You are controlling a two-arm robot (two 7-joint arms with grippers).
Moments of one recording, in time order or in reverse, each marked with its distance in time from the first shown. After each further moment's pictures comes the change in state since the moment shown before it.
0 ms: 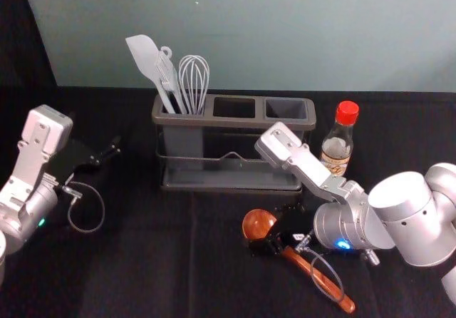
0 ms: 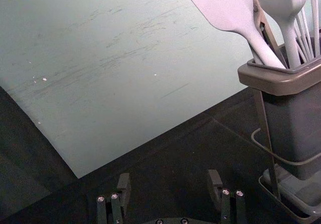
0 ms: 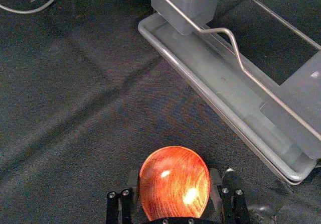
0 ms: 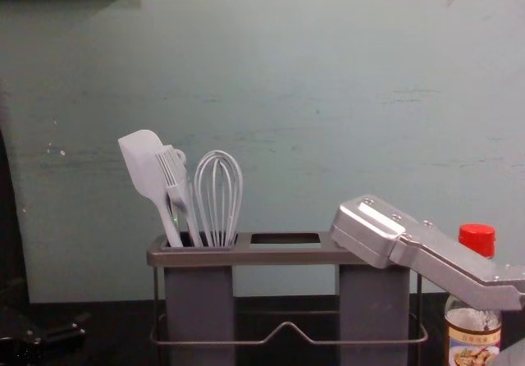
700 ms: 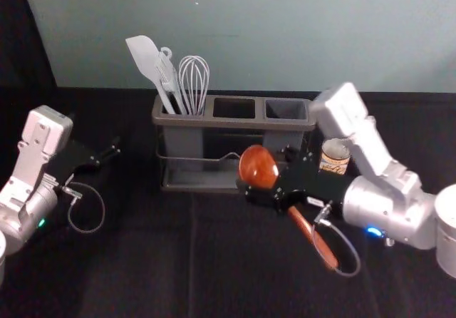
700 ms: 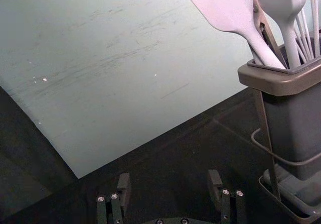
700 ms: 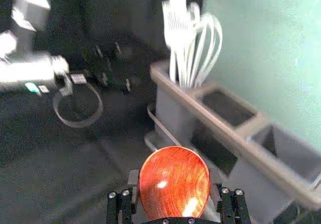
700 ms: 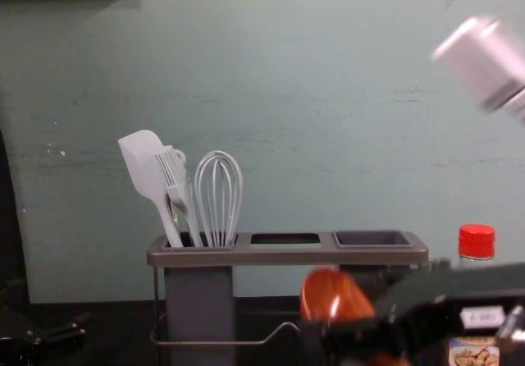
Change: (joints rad) left arm 0.000 0.000 0.000 0.000 0.000 0.000 0.000; right arm -0.176 0.047 0.194 -0.177 0.035 -0.414 0.013
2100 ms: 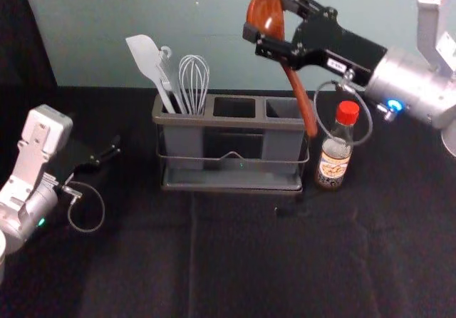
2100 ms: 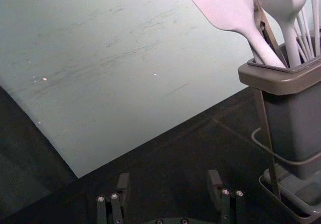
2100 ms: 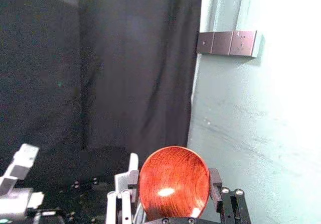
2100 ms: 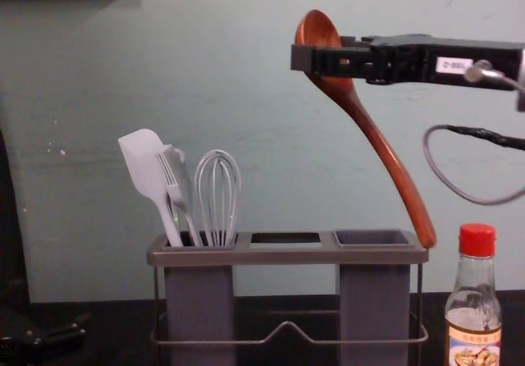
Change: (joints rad) left arm 0.000 0.000 0.000 0.000 0.000 0.000 0.000; right arm 0.329 -0.042 0.022 0.263 0.263 -0.369 0.153
